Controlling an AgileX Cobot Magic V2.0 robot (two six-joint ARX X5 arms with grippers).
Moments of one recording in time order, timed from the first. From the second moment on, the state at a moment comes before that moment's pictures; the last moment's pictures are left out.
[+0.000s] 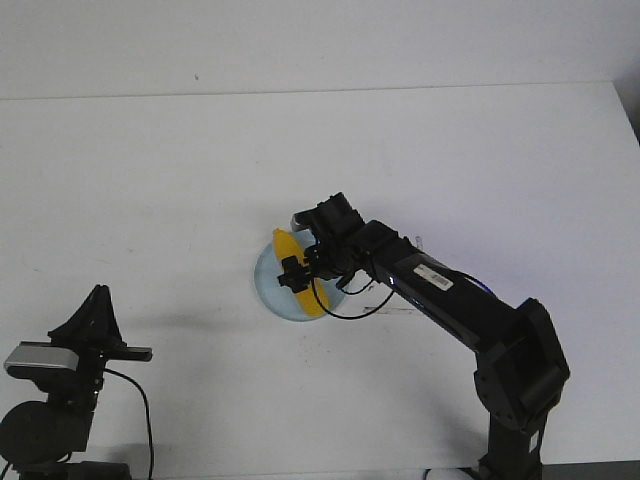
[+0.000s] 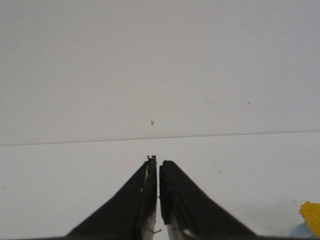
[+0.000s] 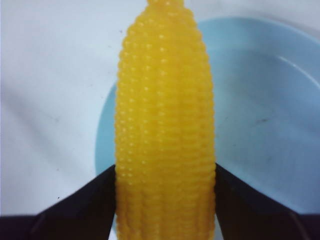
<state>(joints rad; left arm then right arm) -0.09 0.25 0.41 0.11 -0.02 0.01 0.60 1.89 1.48 -0.63 -0.39 0.30</state>
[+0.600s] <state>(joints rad) -0.09 0.25 0.41 0.11 -0.02 0.01 0.57 1.89 1.48 -0.62 -0.36 0.29</state>
